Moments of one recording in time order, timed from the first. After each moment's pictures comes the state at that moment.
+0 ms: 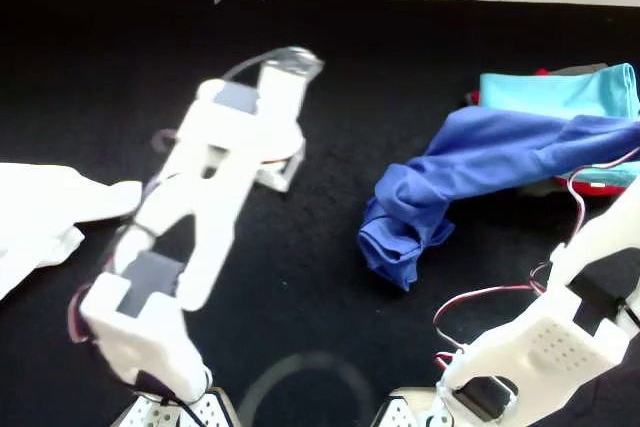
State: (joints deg) left arm 14.3 13.9 -5.4 79.3 -4.8; right arm 34.5 17.1 -60.3 100.4 43.0
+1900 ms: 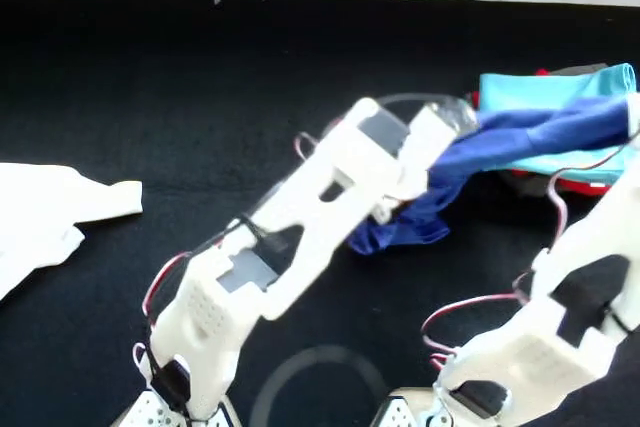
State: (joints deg) left arm 35.1 32.7 -40.0 94.1 -8.0; right arm 27.9 8.9 -60.3 100.4 36.5
